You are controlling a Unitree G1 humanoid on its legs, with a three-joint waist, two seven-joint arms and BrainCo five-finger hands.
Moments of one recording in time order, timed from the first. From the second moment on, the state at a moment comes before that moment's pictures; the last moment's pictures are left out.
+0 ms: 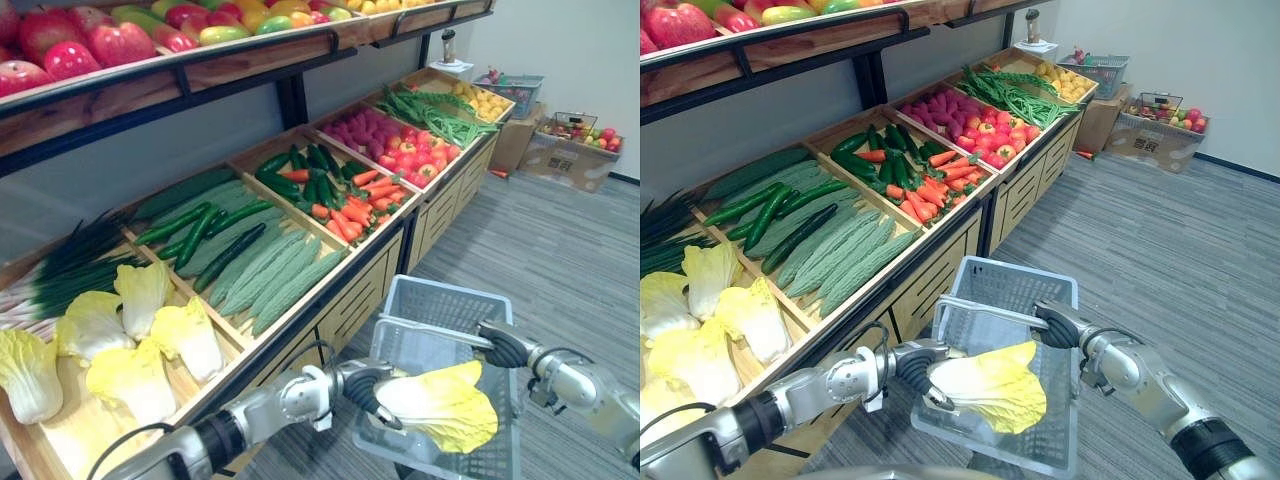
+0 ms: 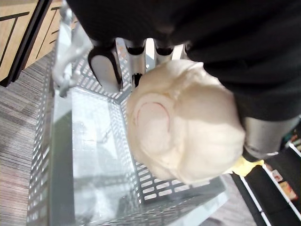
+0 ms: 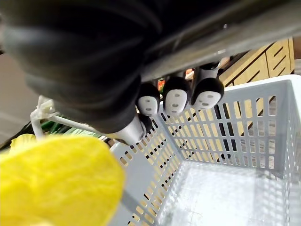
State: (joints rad) left arm -0.36 0.52 -0.98 0.32 0.26 -0.36 -0.17; right arm -0.01 -0.89 0.36 0.12 -0.30 -0.31 0.16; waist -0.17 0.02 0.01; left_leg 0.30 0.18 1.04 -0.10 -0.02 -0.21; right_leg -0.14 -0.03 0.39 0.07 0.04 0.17
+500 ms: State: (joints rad) left arm -0.45 0.40 -0.98 0.51 0.46 -0.37 -0.12; right arm -0.08 -0.89 0.39 0.08 -0.16 -0.32 0.23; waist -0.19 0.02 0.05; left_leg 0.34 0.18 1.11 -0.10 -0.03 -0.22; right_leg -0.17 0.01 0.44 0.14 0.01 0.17
